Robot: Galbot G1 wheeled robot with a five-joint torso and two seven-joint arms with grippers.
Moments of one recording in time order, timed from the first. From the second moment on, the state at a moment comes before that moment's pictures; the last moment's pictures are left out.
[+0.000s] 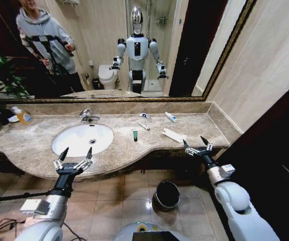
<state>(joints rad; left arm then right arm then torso) 1.84 -1.36 -0.82 -2.47 -0.37 0.04 0.05 -1.51 1.16 0.72 2.07 0.36 0.01 -0.14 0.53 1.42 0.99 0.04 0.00</state>
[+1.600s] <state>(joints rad) 1.84 -1.36 -0.82 -2.47 -0.37 0.04 0.05 -0.99 1.06 0.42 1.53 0.38 -0.14 -0.12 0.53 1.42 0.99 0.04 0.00</state>
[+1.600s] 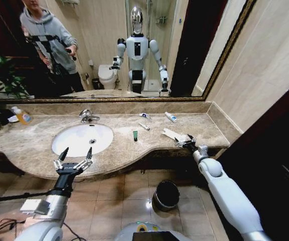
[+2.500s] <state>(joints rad) 1.84 -1.36 -0.82 -2.47 -0.37 0.04 0.05 -1.07 1.04 0.50 1.60 0.40 -0.10 -0.17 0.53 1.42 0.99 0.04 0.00</state>
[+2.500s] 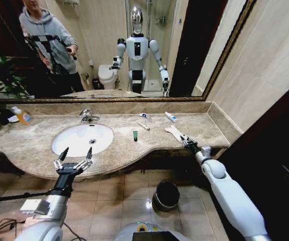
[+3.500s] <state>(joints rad) 1.84 -1.36 -0.82 -2.47 -0.37 0.04 0.05 -1.63 1.15 0.66 1.83 0.54 0.34 -0.12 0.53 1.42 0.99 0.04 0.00</state>
